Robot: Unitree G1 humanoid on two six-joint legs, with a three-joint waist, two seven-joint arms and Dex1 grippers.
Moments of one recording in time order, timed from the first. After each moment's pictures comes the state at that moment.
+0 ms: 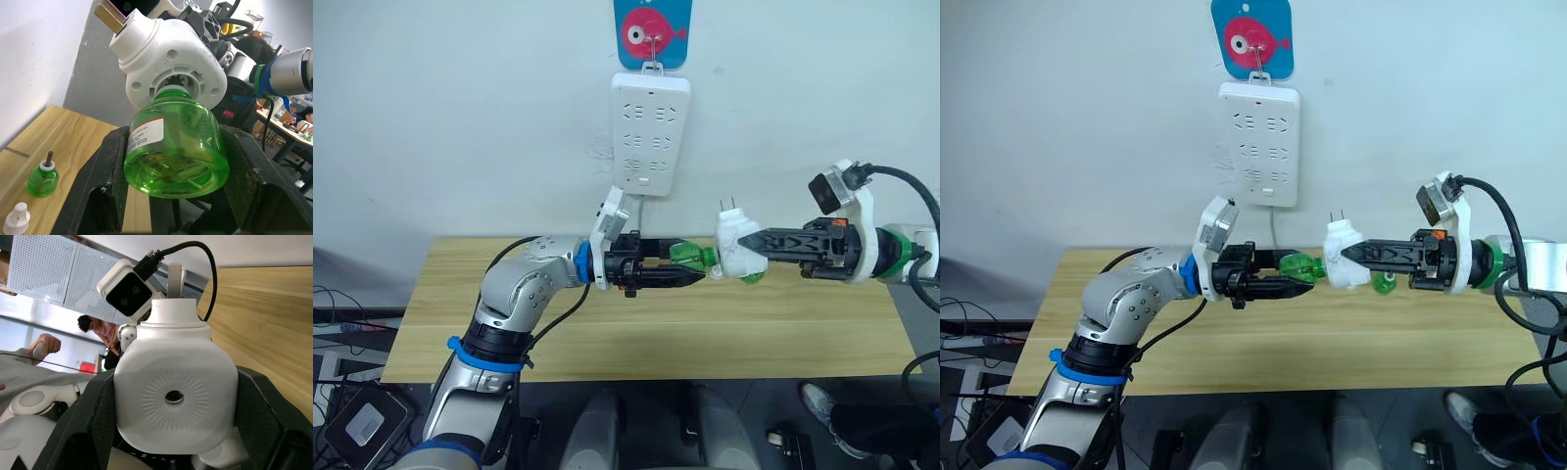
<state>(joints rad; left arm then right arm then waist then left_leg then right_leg) -0.60 0.40 -0.14 -0.13 -0.73 0.72 -1.13 -0.60 -0.99 -0.07 0.04 1.95 1.36 0.34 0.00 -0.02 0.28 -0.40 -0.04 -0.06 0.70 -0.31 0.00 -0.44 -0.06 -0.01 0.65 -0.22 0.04</state>
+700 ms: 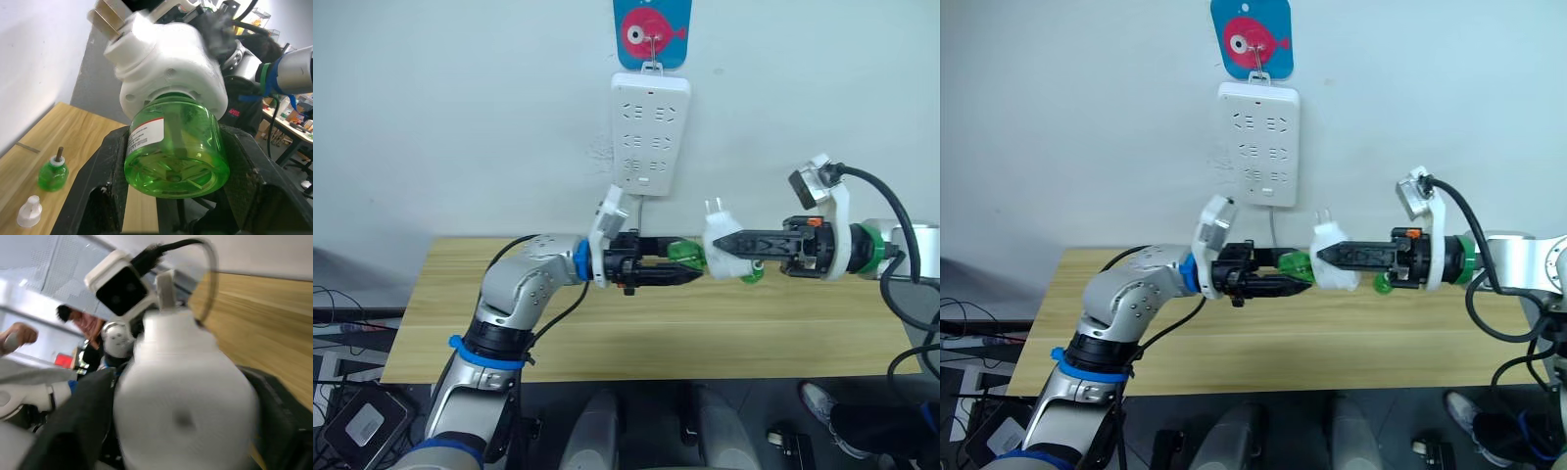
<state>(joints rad) -0.62 0.35 -0.16 -0.10 -0.68 0.69 -1.15 -0.64 -0.92 -0.02 -0.11 1.93 1.29 0.24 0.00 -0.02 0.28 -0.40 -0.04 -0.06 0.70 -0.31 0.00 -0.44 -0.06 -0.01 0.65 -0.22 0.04</state>
